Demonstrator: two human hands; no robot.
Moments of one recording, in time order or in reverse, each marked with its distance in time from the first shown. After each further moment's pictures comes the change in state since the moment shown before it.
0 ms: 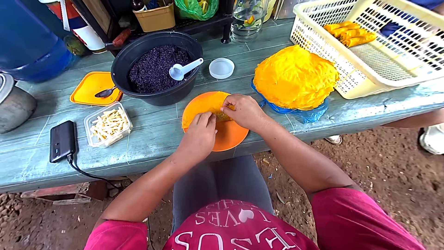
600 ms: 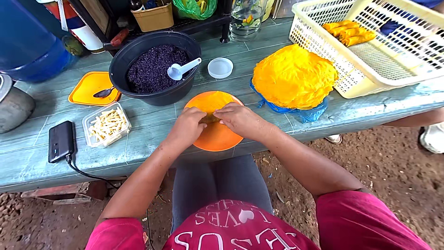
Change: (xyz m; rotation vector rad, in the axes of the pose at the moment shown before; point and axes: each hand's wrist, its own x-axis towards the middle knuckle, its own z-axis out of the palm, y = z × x) left_hand 0.016 -0.039 -0.011 -0.234 -0.036 -0.069; right_hand -0.020 0.009 0.016 -0.088 0.051 -0.485
